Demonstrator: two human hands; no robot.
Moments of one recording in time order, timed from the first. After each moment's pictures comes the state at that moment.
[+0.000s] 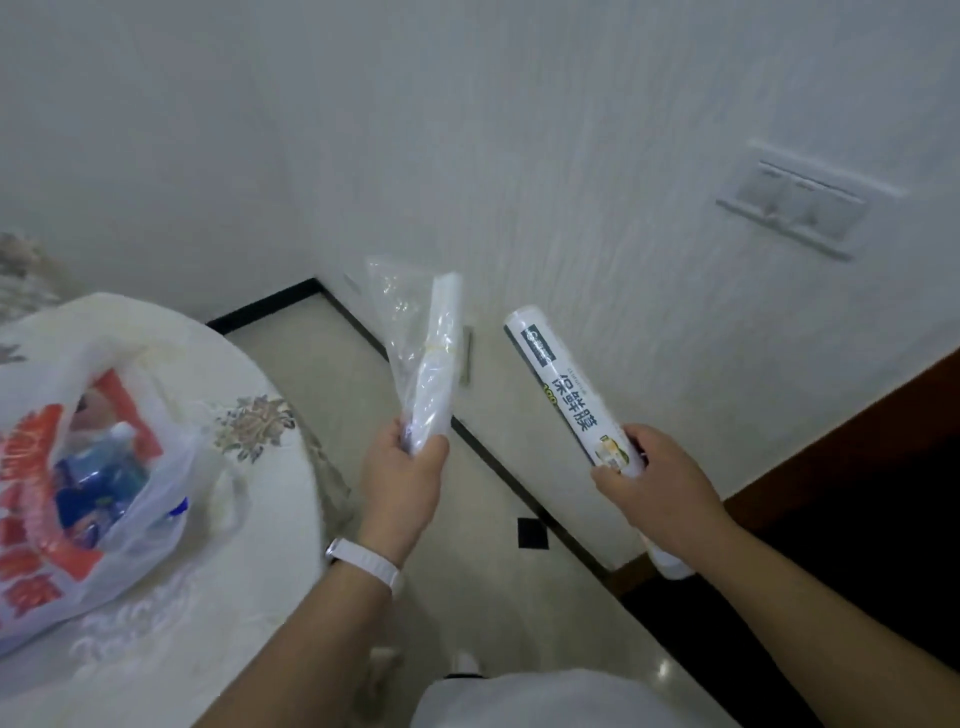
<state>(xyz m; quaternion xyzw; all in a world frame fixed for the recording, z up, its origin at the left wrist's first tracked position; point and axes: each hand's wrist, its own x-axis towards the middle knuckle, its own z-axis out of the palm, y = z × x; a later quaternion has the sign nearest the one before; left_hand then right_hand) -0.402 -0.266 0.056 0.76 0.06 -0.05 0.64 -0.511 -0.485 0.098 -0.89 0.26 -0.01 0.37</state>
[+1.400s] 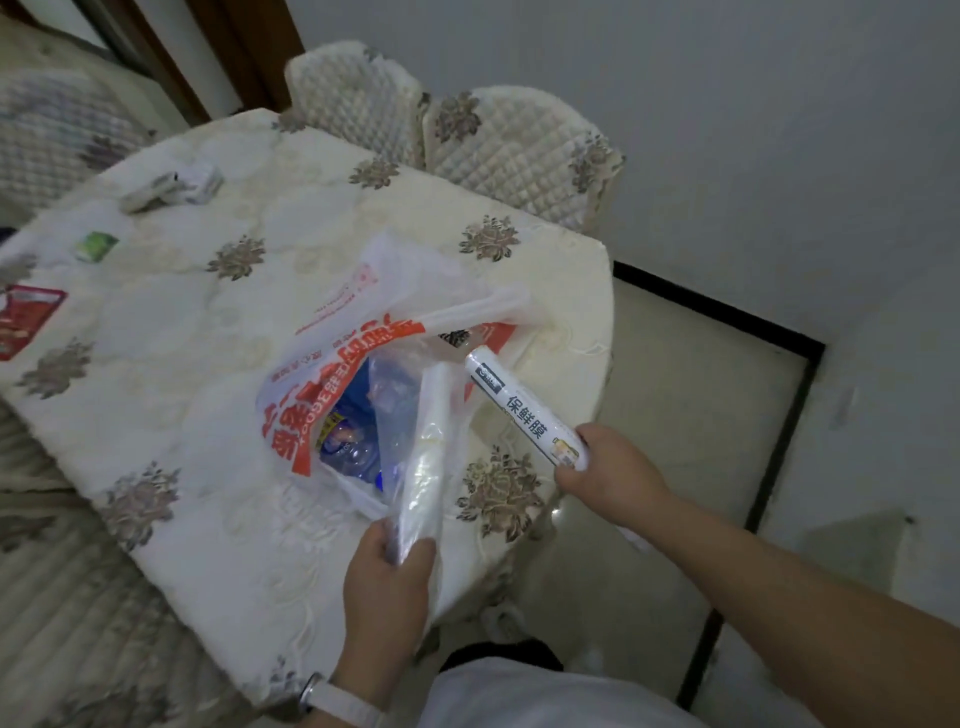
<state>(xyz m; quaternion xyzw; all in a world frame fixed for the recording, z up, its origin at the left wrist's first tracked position) -0.246 -0.187 0.021 0.57 0.65 0.25 0.44 0.007 -0.222 -0.016 -0.83 -0.41 0.31 0.19</state>
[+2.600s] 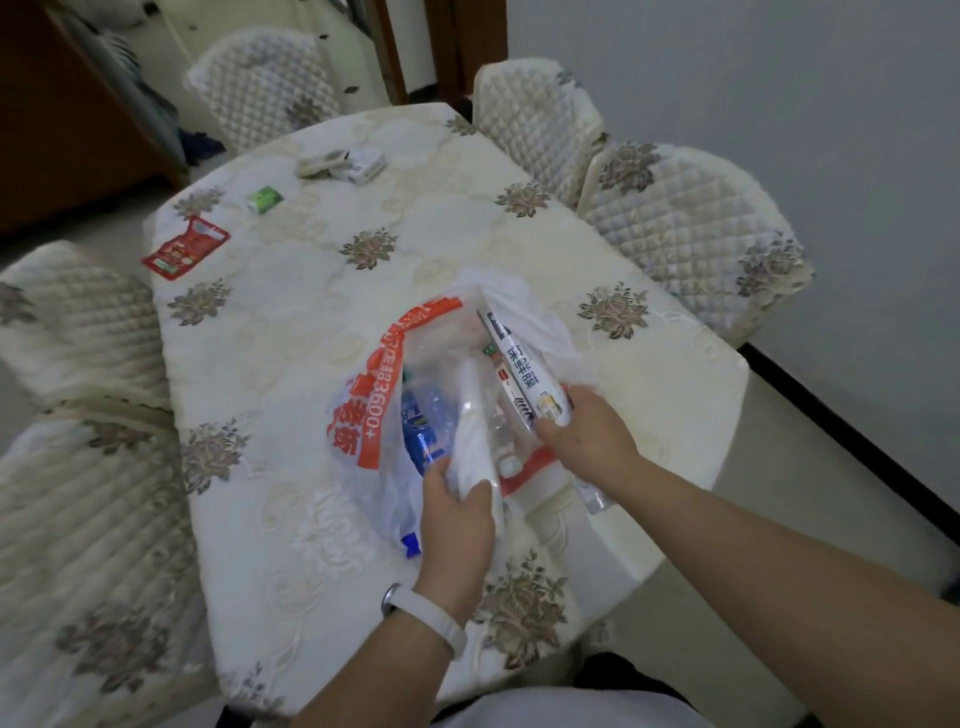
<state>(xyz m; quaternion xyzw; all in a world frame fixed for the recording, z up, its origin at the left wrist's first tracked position) -0.126 -0.075 0.018 0.33 0.70 0.39 0.50 0.038 -0.007 0.013 -0.73 -0.53 0.35 0.24</state>
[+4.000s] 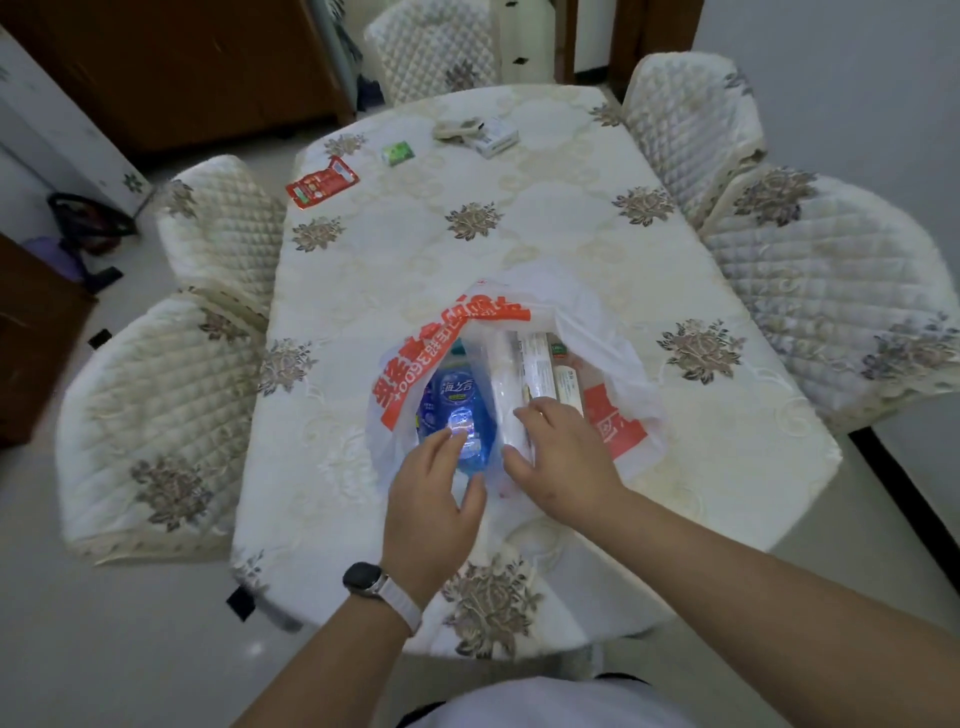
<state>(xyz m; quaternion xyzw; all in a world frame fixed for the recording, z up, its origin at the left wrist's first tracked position) -0.133 -0.088 0.011 0.61 0.73 0.27 0.13 0.023 -0.001 0.007 -0.52 -0.82 0.21 0.14</state>
